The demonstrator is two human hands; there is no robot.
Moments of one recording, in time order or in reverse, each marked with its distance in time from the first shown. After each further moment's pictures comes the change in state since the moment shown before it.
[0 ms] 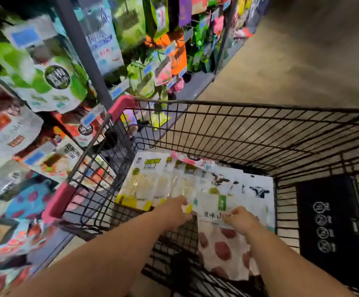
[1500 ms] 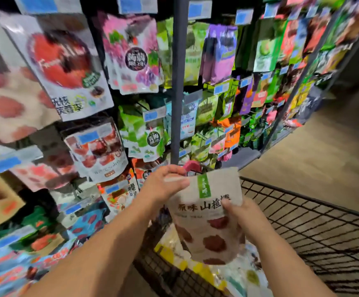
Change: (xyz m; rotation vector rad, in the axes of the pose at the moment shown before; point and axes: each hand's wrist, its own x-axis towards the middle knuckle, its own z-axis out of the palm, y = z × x) left_hand -0.155 -0.043 -0.167 -0.995 0.838 0.365; right_hand -0.125 -0.196 -0.052 0.435 -0.094 -0.785
